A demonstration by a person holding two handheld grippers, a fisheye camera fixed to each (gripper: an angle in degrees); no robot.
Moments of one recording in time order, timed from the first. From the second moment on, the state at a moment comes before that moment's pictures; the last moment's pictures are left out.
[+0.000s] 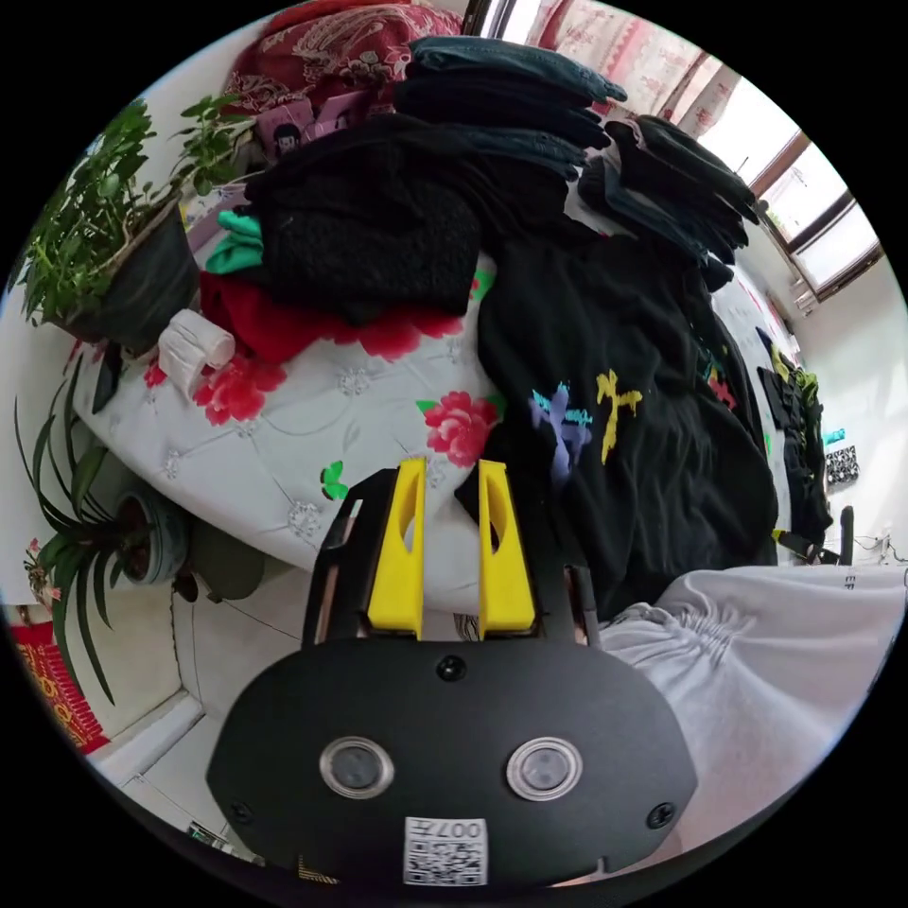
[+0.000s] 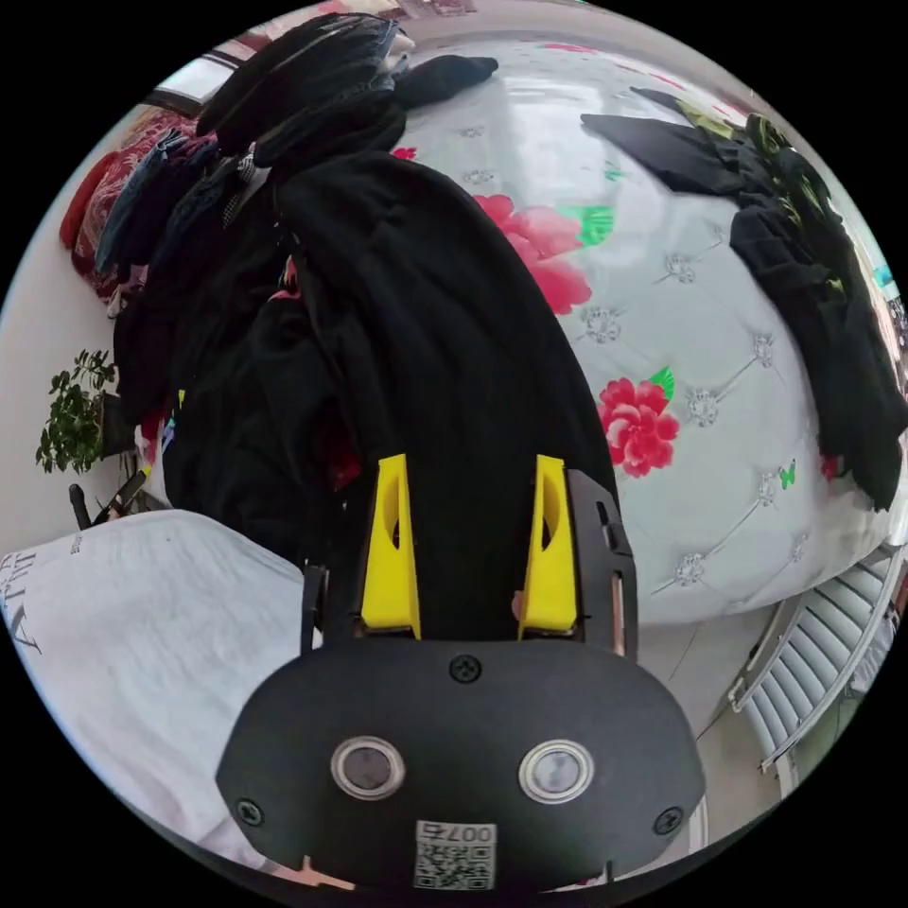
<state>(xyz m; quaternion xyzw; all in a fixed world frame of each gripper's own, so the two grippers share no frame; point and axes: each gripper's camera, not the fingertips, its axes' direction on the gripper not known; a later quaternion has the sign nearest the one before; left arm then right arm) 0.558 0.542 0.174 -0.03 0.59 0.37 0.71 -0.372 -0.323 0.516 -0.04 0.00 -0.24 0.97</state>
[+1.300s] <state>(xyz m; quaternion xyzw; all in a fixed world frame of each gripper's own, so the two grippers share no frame) 0.551 0.508 0.191 -0.01 0.62 0.51 0.60 -0.312 -0.116 0.491 -0.07 -0.13 -0.35 0.93</state>
